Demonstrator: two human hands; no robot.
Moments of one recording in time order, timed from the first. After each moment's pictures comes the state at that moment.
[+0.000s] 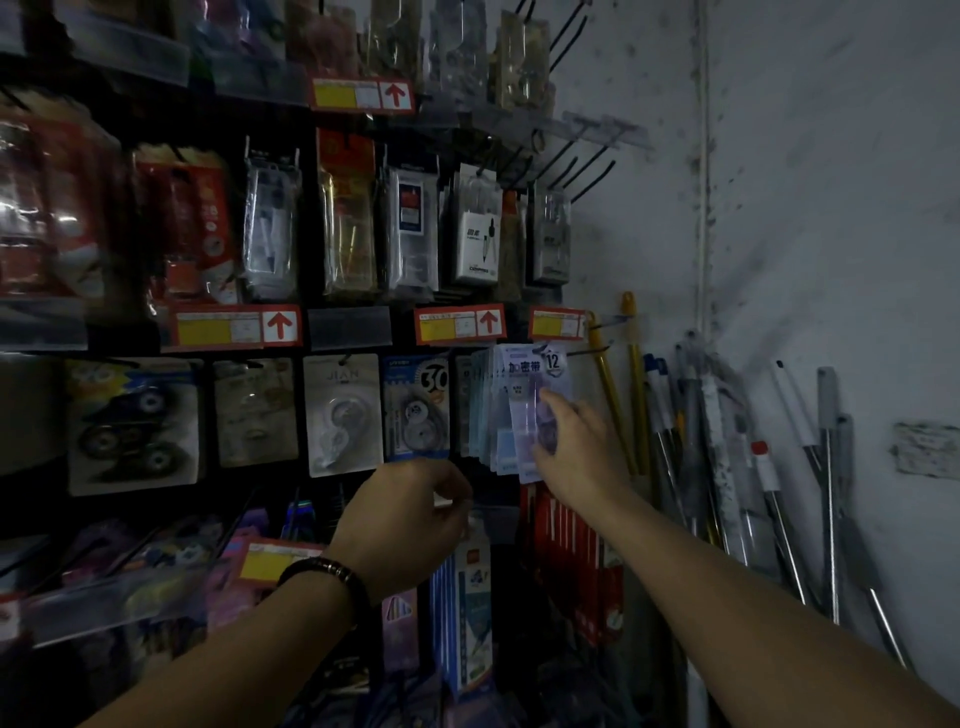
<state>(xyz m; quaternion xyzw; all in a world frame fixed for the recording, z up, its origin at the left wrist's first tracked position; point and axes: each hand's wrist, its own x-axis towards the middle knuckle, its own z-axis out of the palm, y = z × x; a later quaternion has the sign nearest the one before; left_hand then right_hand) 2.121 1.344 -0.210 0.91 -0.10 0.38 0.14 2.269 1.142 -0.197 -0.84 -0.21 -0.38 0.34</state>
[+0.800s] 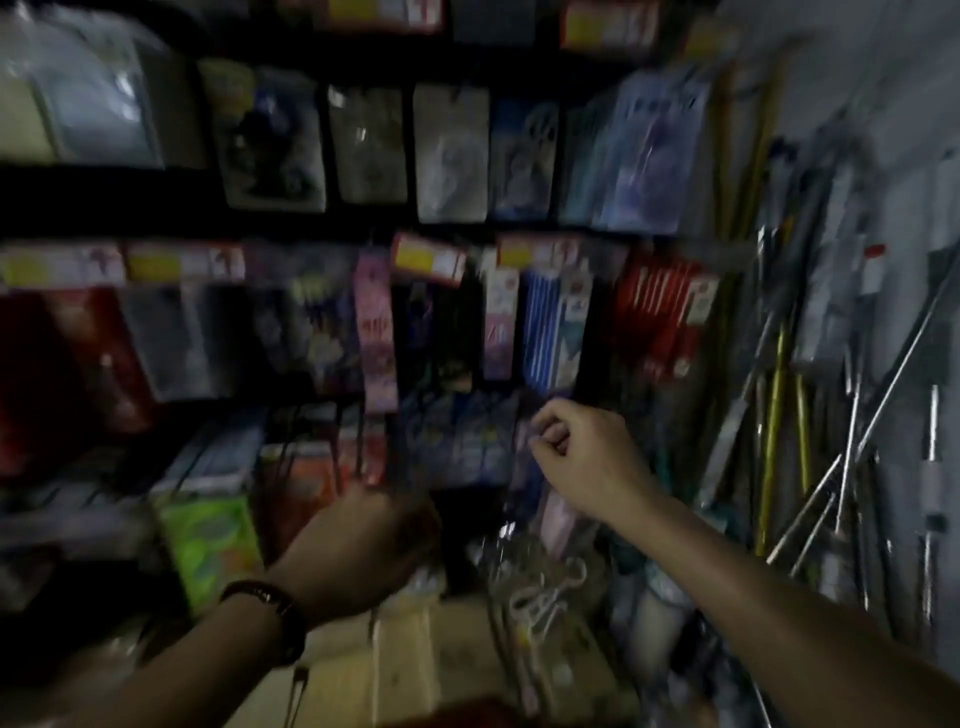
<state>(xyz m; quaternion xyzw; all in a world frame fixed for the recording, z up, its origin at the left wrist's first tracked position) 1.914 1.427 -0.443 0.98 -0.05 0.13 0.12 2.086 1.193 -0.426 -0.87 -0.31 -0.16 0.35</state>
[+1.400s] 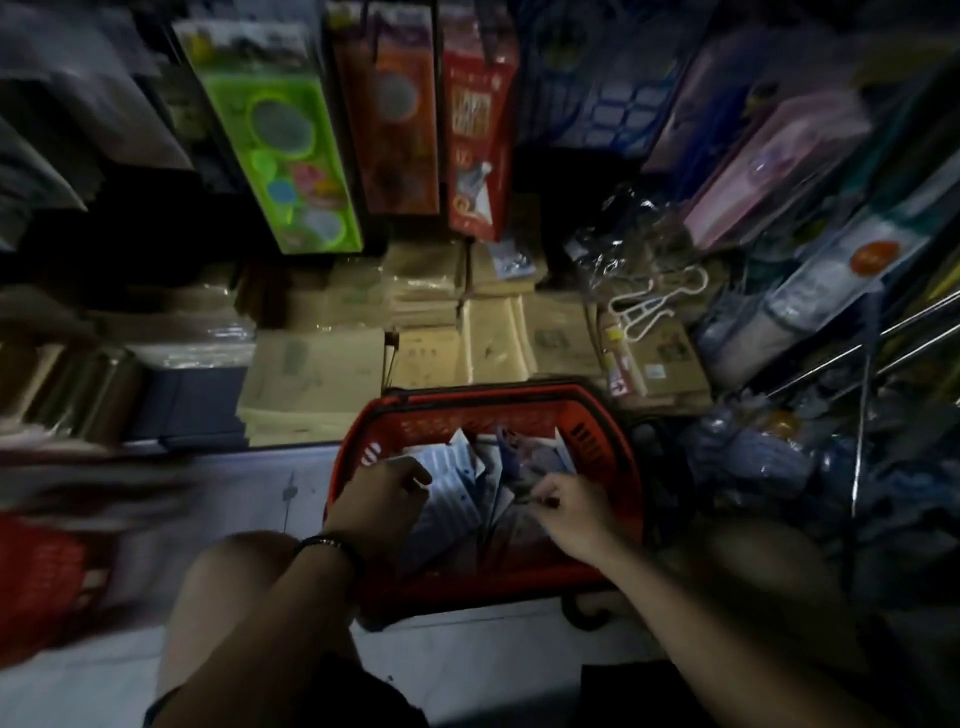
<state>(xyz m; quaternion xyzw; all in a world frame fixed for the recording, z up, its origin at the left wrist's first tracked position) 1.756 1.487 -0.823 0.90 0.25 -0.15 0.31 1.886 1.239 -0.865 -0.90 -0.18 0.30 0.27</state>
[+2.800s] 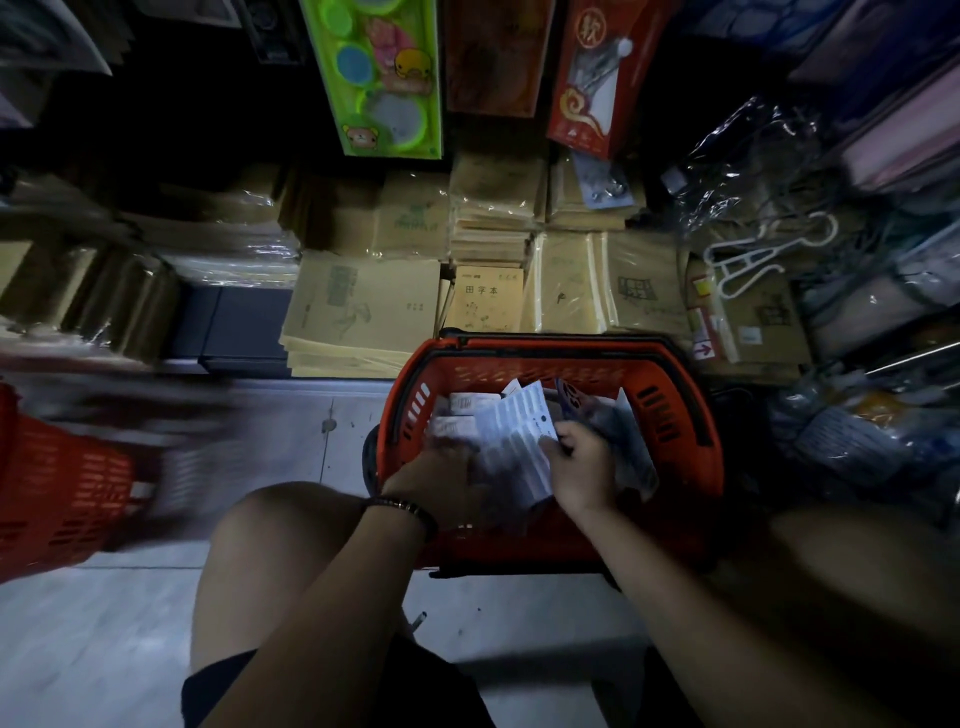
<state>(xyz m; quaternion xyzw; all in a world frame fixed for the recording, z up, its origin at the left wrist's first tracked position) 1.747 1.501 -0.874 0.86 0.22 -0.30 0.36 1.857 1.331 -0.940 -0.88 -0.05 0.18 0.43</state>
